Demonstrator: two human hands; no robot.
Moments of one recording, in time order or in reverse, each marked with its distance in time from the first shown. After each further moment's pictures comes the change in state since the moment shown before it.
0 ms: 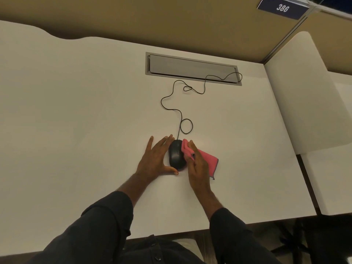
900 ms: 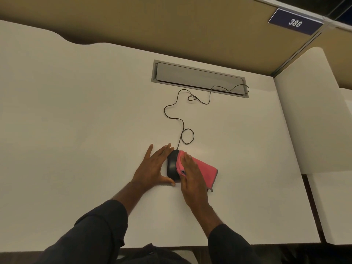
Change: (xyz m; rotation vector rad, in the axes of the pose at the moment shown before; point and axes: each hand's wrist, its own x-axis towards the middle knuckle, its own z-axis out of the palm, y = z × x) left_hand -0.001 0.002 0.000 -0.017 0.008 -0.008; right_hand 0.000 0.021 -0.002 -0.277 -0.131 -0.184
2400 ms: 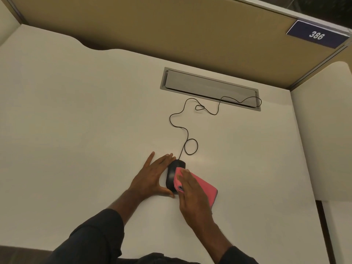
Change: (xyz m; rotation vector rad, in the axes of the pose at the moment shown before) left_hand 0.000 0.001 0.005 -0.028 0.027 -0.027; right_hand 0.004 -0.011 -0.031 -0.012 -0.321 0.002
